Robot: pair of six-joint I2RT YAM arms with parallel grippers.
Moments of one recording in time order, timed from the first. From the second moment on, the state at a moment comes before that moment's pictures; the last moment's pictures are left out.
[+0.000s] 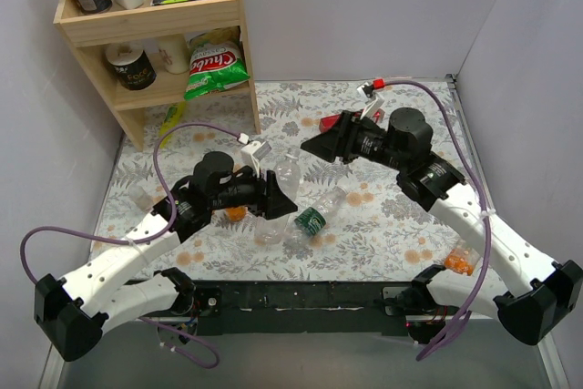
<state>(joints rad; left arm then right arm) -0.72 0.96 0.80 -0.23 0.47 -0.54 0.63 1.08 1.07 -0.07 -0.45 0.73</state>
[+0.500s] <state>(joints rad) -0.71 0.96 0.87 -0.37 0.20 -0.52 0.68 1.18 1.08 -0.30 -0.20 0.71</state>
